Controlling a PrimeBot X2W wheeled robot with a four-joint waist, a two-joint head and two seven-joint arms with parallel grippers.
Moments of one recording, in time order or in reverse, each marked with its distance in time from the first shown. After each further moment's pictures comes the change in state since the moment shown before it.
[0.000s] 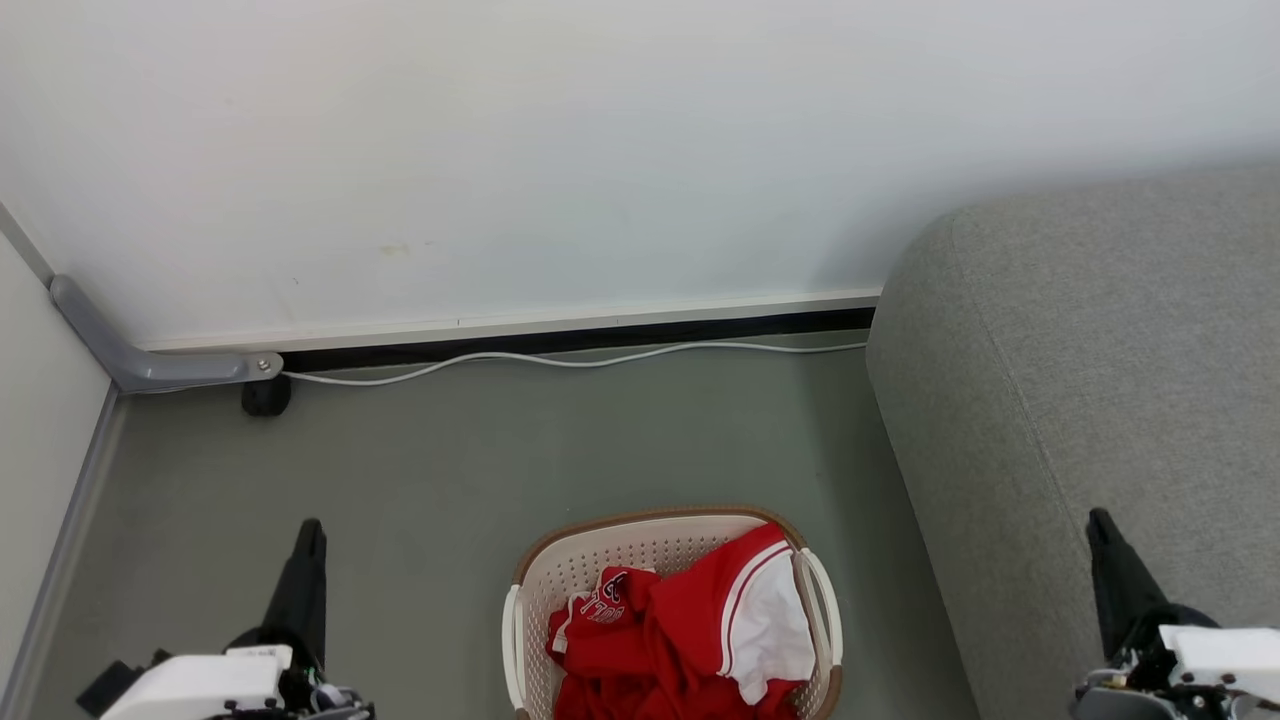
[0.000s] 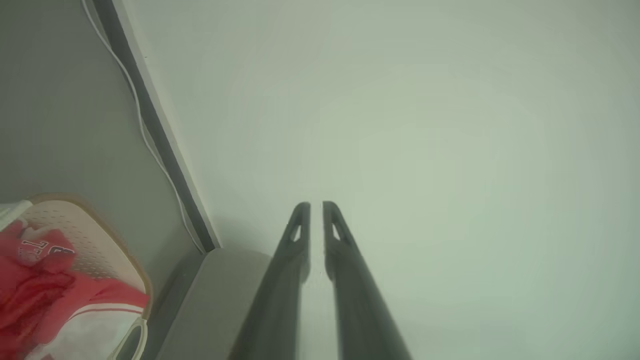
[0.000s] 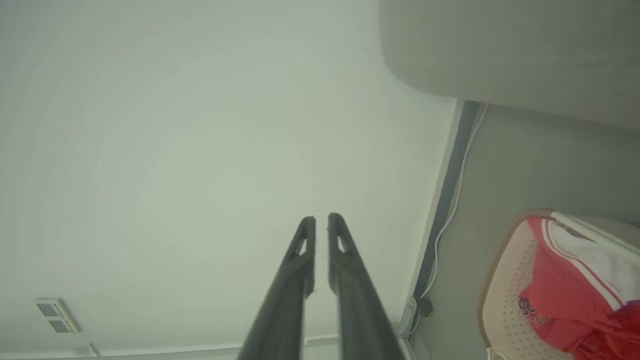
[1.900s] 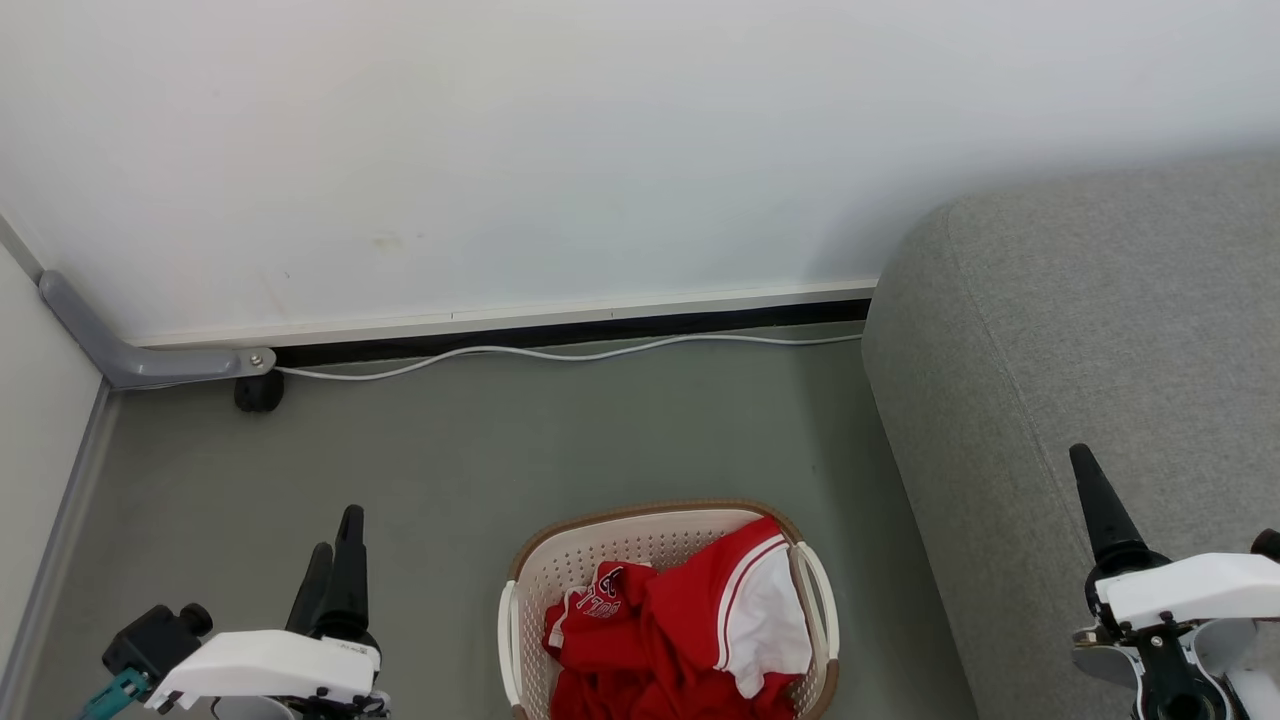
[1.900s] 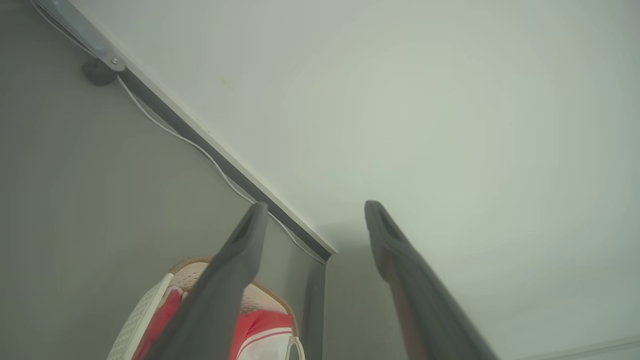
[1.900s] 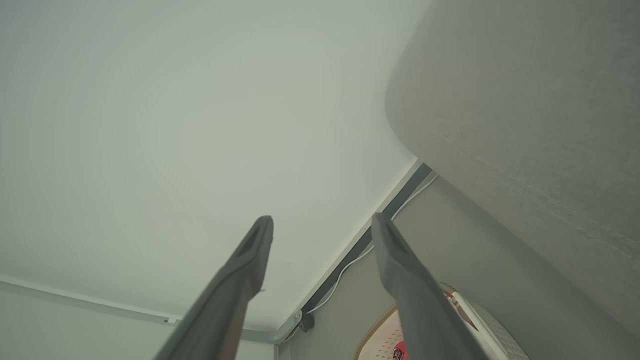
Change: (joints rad) left arm -0.027 -0.012 -0.051 0.077 0.573 0.022 -0.144; right arm -0.109 -0.117 0.169 0.113 -0.372 -0.003 -0.140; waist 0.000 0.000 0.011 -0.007
